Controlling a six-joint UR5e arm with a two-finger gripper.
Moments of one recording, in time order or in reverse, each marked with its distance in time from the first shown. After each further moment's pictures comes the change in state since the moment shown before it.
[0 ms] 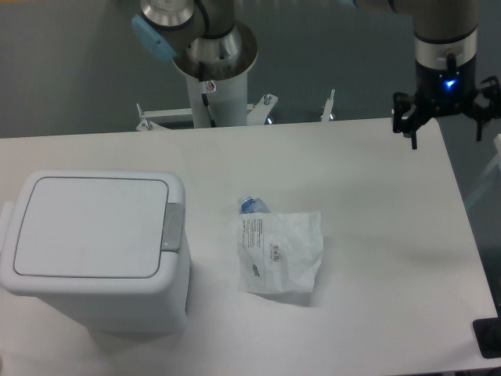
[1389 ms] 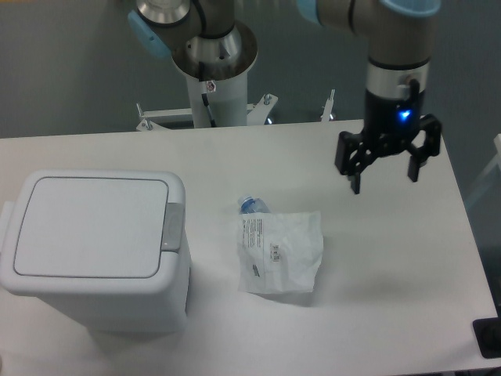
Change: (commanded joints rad) arm -0.155 0.008 -0.055 0.048 -0.238 -0.661
